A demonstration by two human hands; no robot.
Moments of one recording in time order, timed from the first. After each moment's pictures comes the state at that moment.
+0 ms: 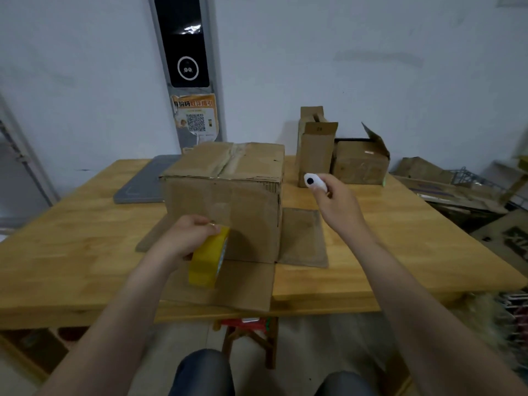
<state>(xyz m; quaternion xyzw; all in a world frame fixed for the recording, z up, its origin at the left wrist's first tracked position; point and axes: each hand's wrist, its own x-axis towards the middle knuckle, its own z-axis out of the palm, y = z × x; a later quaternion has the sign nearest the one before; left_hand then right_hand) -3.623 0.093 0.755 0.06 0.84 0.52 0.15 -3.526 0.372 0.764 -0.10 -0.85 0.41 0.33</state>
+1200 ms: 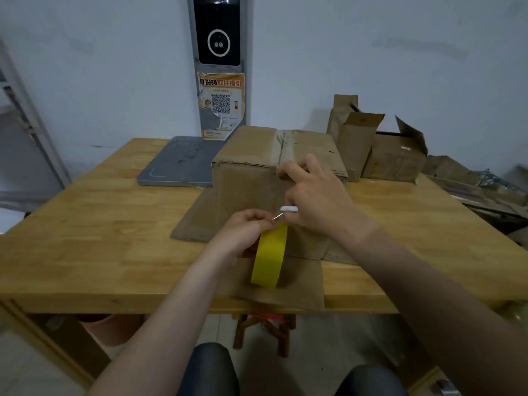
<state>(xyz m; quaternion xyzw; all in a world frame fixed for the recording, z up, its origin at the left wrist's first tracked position) -3.654 0.078 0.722 0.12 0.73 0.62 0.26 -3.585 0.238 0.786 0.08 -0.95 -0.15 0.28</state>
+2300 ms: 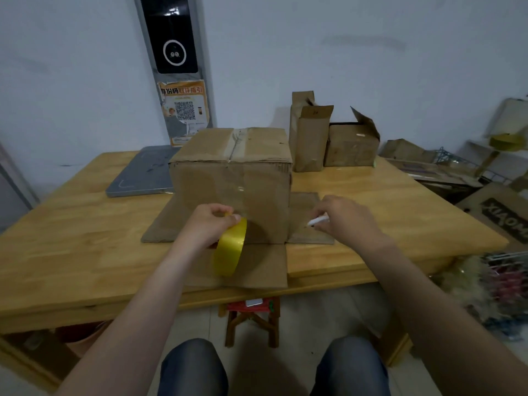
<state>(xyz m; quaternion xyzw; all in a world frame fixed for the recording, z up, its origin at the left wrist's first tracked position) -3.637 0.084 0.729 0.15 0.83 0.52 0.13 -3.489 0.339 0.729 -0.16 -0.97 0.04 0.15</state>
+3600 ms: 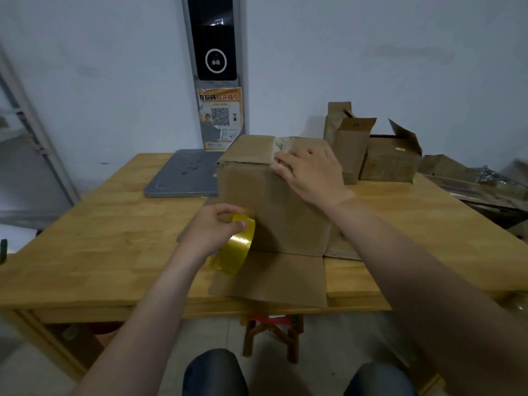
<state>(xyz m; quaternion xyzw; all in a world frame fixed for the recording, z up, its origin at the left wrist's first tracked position) -3.658 0.019 0.750 0.16 0.84 0.51 0.07 -3.627 0.252 0.806 -0.06 -0.97 -0.03 0.25</state>
